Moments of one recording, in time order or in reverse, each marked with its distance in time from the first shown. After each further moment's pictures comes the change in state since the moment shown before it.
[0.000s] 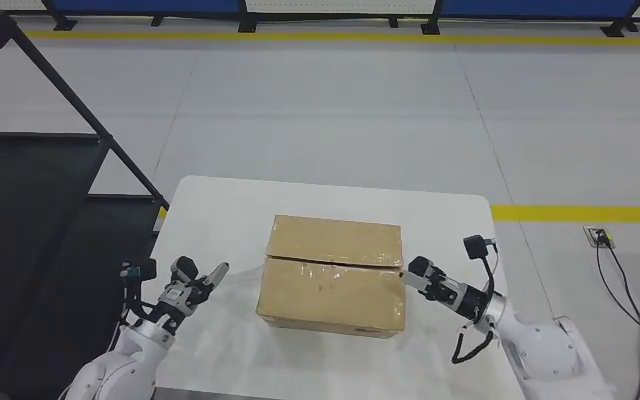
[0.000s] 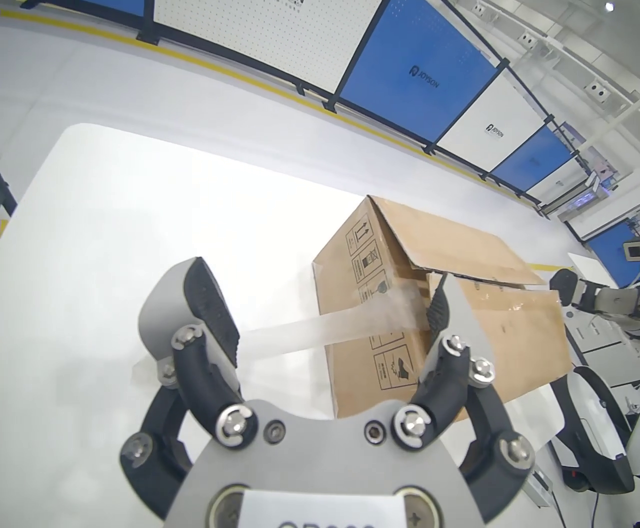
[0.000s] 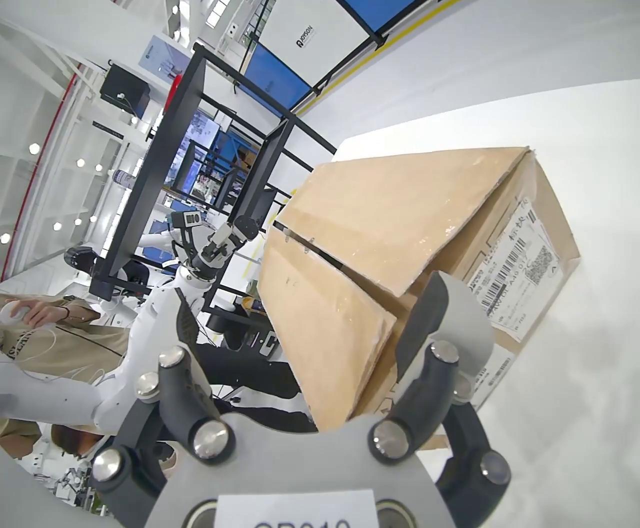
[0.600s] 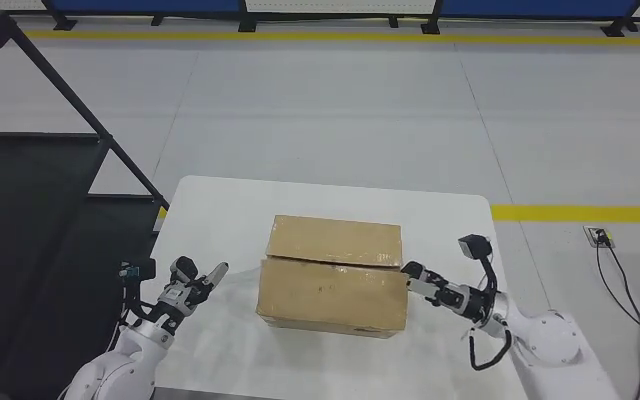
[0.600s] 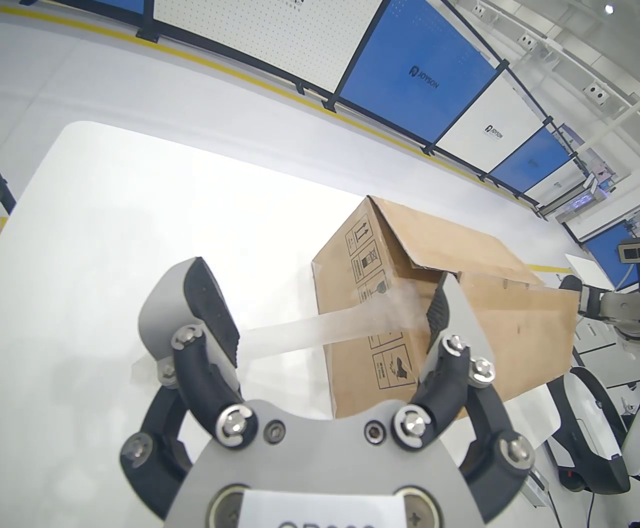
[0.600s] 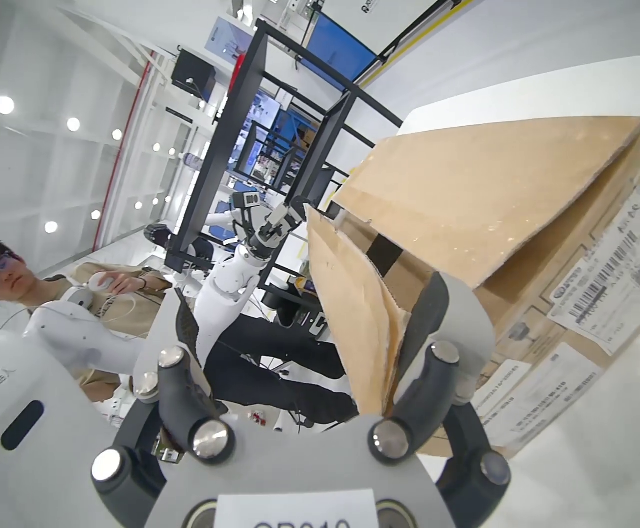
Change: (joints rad) left arm 0.000 0.000 -0.001 0.000 0.000 0.001 -0.001; right arm 0.054 0.018 -0.017 0.097 0.317 -0.115 0.221
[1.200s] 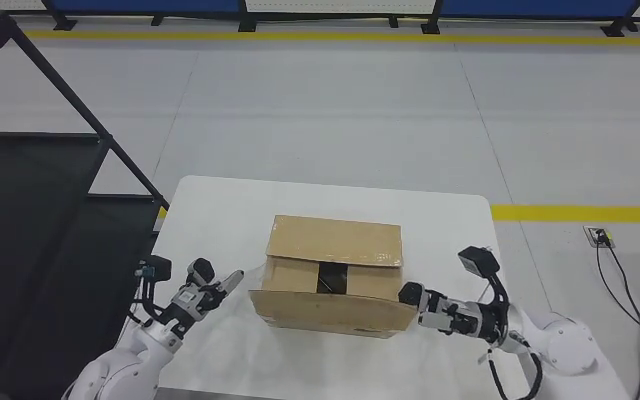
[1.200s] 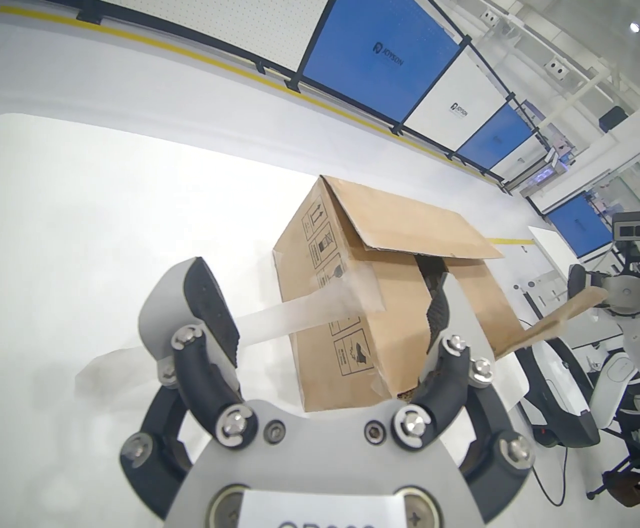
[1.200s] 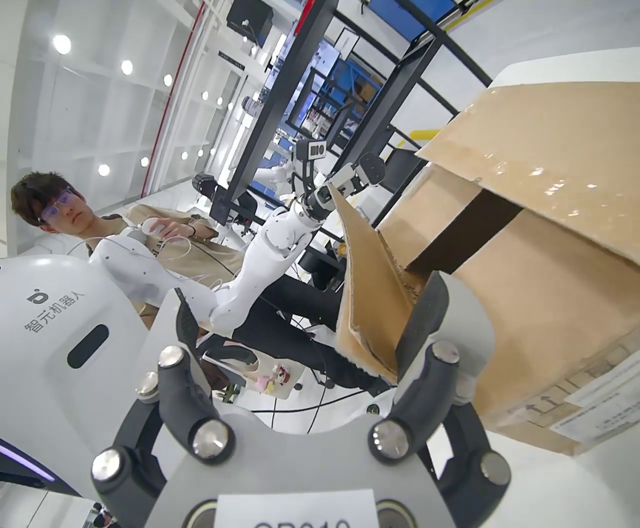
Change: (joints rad) left arm -0.006 0.007 0.026 -0.014 -0.036 -0.109 -0.065; right arm -0.054 0.039 0.013 -0.116 0.174 -0.025 0.213
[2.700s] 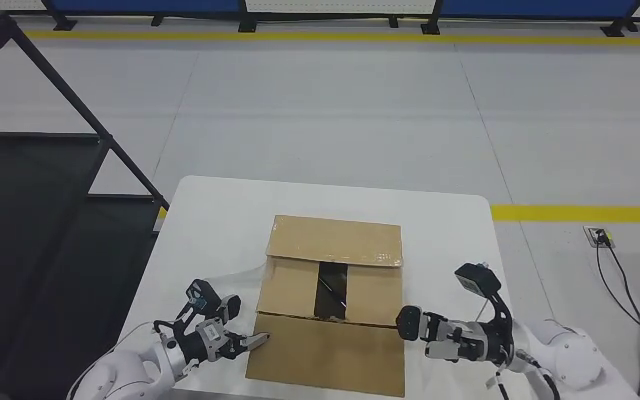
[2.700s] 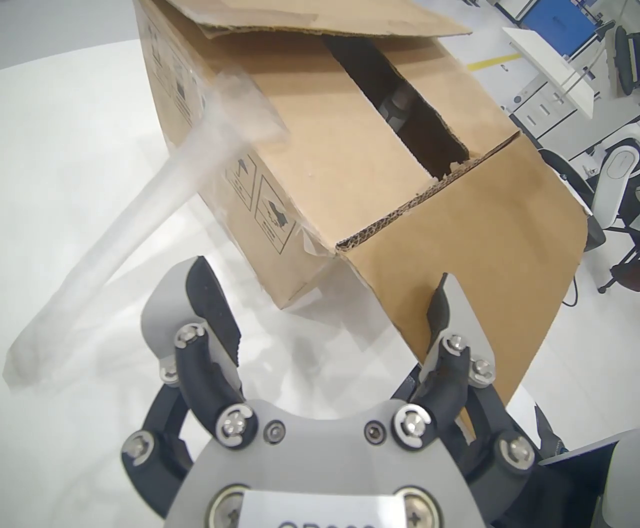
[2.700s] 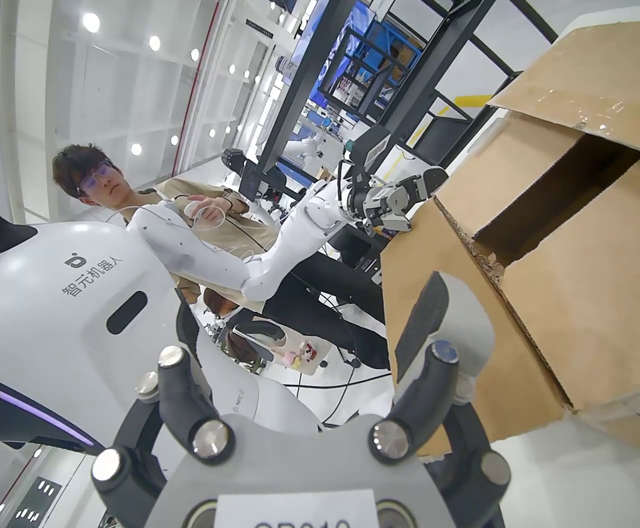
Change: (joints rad) left arm 0.020 0.047 0.034 0.039 0.150 -0.335 -0.227; right arm -0.042 0.168 -0.131 -0.065 0.154 -0.050 -0.066
